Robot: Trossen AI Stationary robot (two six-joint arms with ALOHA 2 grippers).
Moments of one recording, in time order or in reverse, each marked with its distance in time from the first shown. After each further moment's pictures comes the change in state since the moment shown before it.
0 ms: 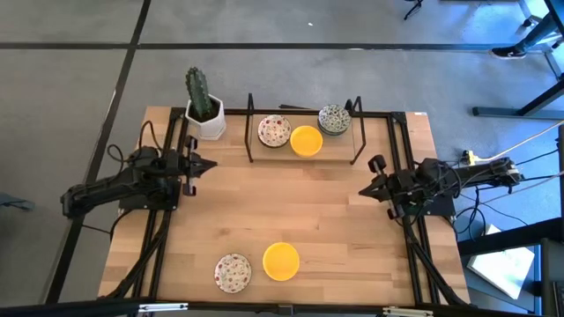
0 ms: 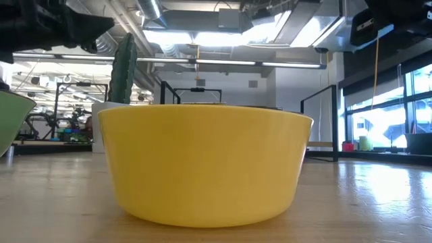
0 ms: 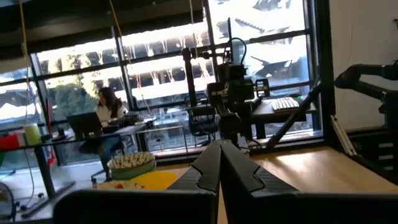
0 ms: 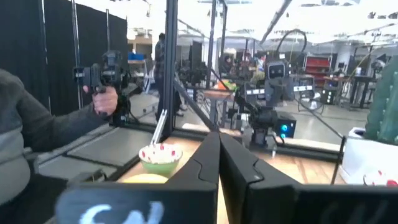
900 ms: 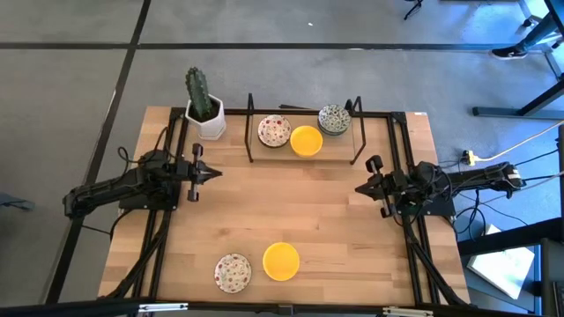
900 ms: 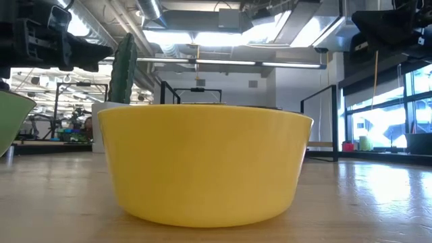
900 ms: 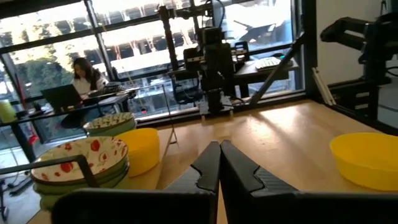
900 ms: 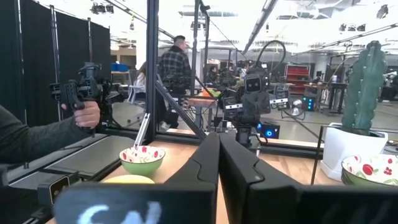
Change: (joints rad) left arm 0.002 -0.054 -0.079 -0.143 0.063 0.081; right arm -0.068 -0.012 -0.164 0.197 0.007 0.013
